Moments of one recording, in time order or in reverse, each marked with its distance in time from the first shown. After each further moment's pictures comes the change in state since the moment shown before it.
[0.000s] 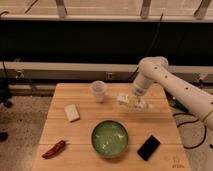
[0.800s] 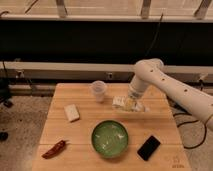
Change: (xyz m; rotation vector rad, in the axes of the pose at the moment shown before) arm -0.012 0.035 0.004 -0.015 0.010 -0.023
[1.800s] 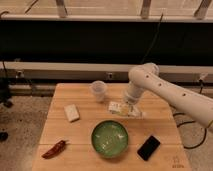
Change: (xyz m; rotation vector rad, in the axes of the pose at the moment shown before) arm -0.017 0.037 0.011 -0.001 0.016 -0.032
